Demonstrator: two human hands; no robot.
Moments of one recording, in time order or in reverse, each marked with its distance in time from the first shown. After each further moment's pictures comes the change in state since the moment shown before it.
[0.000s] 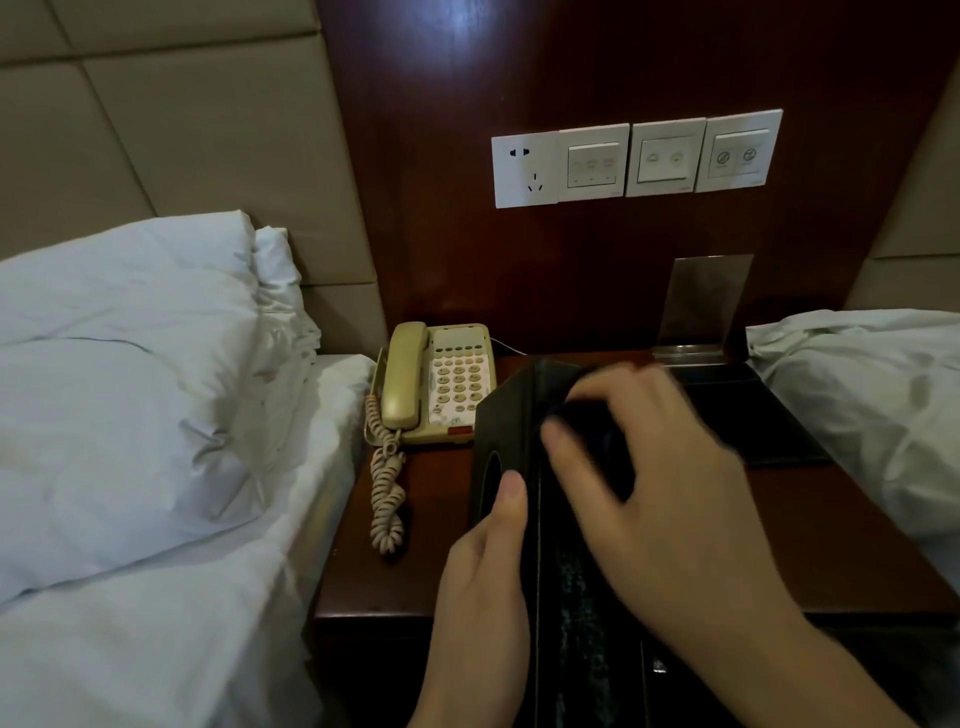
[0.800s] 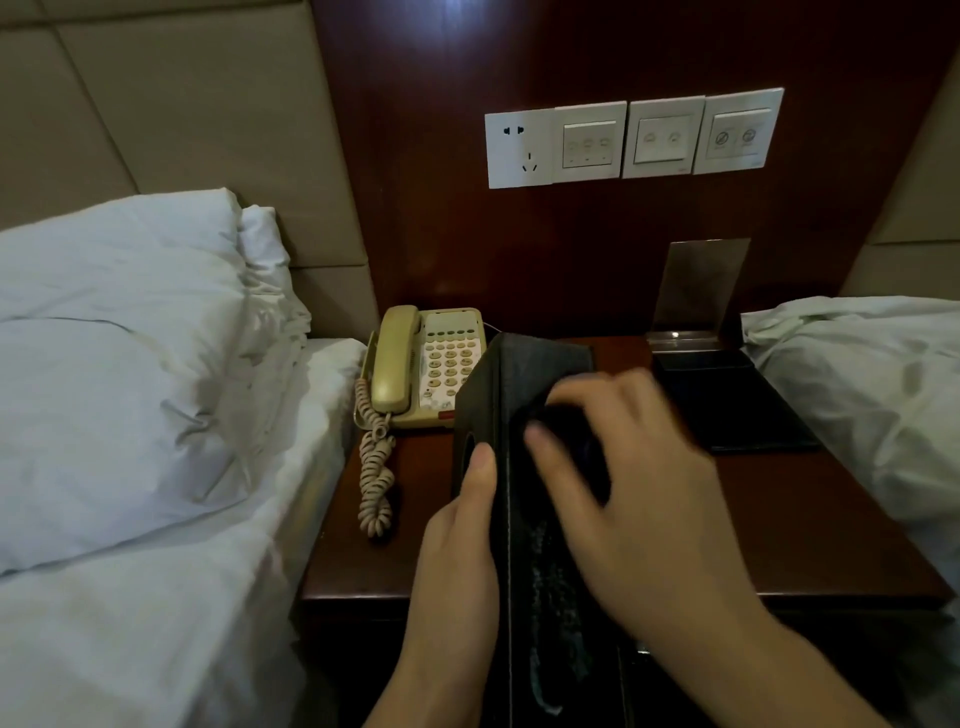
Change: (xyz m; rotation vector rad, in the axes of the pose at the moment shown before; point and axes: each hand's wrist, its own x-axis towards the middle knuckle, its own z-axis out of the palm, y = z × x) left_hand 0.015 -0.010 0.001 -0.156 0.163 -0.082; right_hand -0.012 0.007 0.009 -0.016 -0.054 0.012
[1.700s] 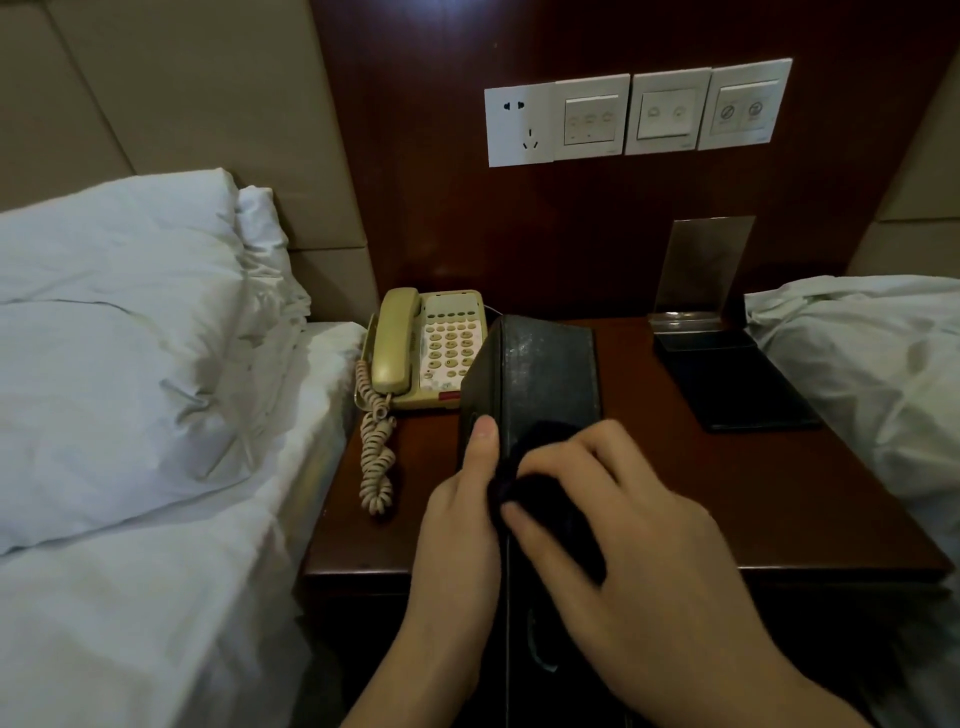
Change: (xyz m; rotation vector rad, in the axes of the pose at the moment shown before) left_hand 0.004 0.005 0.003 -0.079 -0.002 -0.027; right_hand -0.032 -0.007 -0.005 0.012 -0.172 -0.086
